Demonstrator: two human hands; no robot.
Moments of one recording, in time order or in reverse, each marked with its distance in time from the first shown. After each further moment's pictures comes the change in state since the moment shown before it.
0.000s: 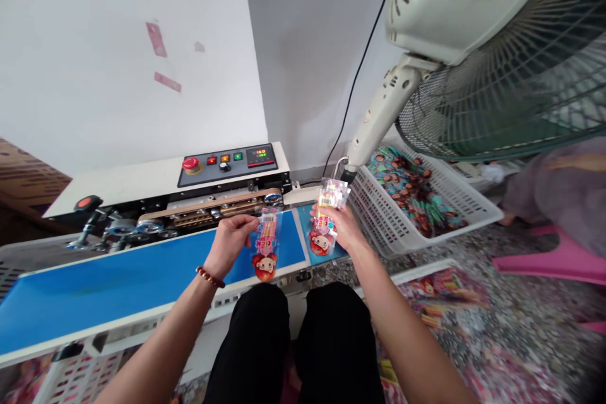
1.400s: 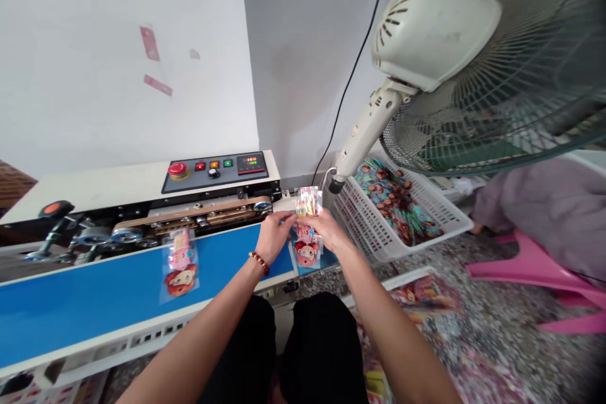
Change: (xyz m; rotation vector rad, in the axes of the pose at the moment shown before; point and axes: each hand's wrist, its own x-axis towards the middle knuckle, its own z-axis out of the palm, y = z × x) left_hand 0.028 0.004 0.108 0.005 -0.114 0.153; right_hand 0.012 -0.008 0.011 -0.143 -0.145 0.039
